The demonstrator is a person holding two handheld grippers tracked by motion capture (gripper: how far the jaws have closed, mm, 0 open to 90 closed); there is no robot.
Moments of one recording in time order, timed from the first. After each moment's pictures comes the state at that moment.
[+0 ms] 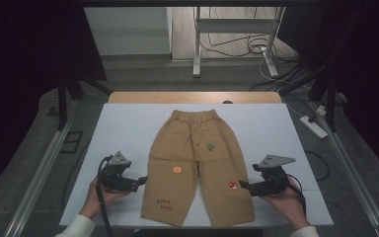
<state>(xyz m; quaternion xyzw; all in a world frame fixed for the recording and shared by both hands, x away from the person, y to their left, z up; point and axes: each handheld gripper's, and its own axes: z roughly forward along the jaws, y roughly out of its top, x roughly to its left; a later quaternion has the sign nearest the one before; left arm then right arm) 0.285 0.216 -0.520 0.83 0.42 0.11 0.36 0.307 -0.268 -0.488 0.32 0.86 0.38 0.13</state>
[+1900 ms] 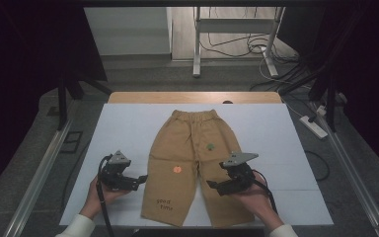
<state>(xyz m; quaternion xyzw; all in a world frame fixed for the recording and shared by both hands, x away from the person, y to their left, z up) 0.289 0.215 -0.520 0.82 0.43 0.12 0.36 0.310 -0.178 -0.487 0.26 0.87 0.40 0.10</state>
